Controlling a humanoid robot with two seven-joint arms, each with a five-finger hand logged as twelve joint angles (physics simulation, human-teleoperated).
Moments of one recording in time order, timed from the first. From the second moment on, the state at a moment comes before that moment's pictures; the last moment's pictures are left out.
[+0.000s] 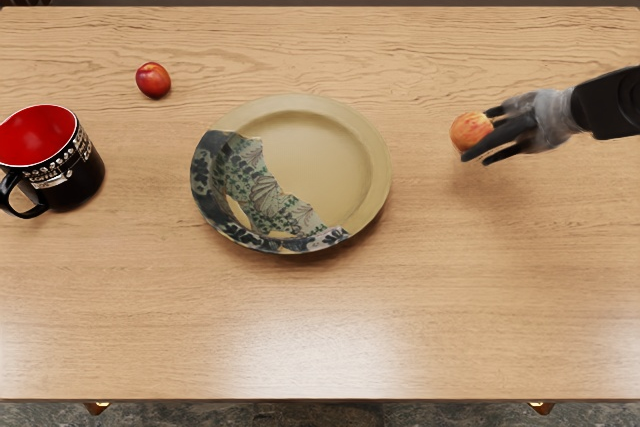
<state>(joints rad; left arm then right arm) 0.03 0.00 0.10 -0.04 0.11 -0.13 0.05 1.35 -0.70 -0.02 1.14 0.10 0.04 -0.61</state>
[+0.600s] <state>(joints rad) 0.03 0.00 0.10 -0.04 0.11 -0.13 0.05 1.18 -0.28 0.45 0.85 0.03 0.61 -0.61</state>
